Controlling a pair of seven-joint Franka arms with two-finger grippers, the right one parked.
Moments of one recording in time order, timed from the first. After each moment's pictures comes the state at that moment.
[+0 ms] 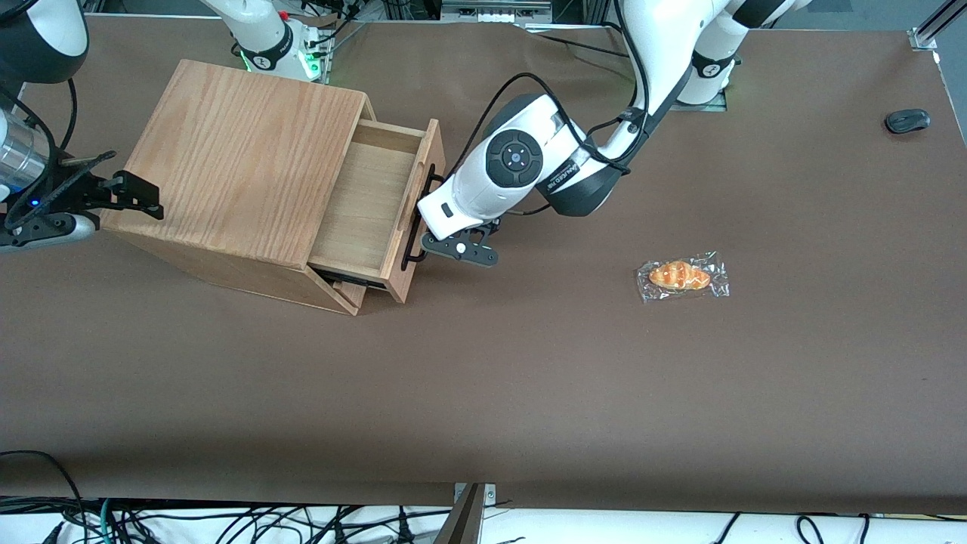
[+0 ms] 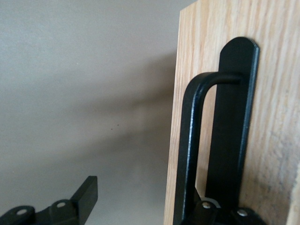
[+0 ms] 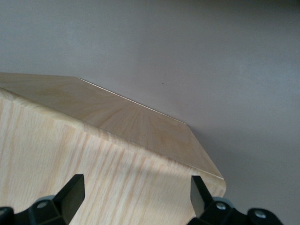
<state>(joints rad) -0.55 0.73 -0.29 -1.22 -0.20 2.02 -0.52</state>
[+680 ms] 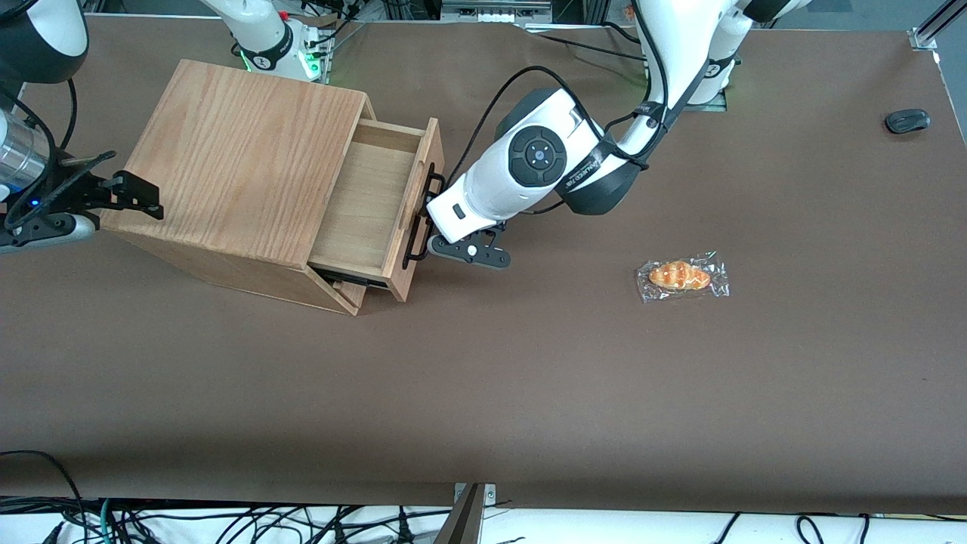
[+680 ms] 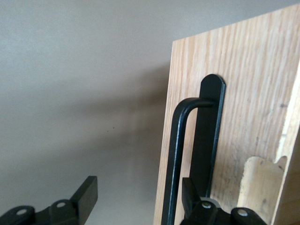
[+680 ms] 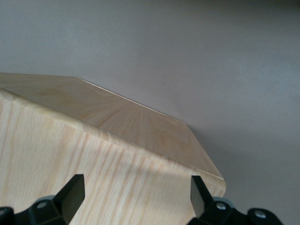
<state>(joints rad) -0.51 0.69 -0.29 -1.21 -0.25 1.99 -0.53</state>
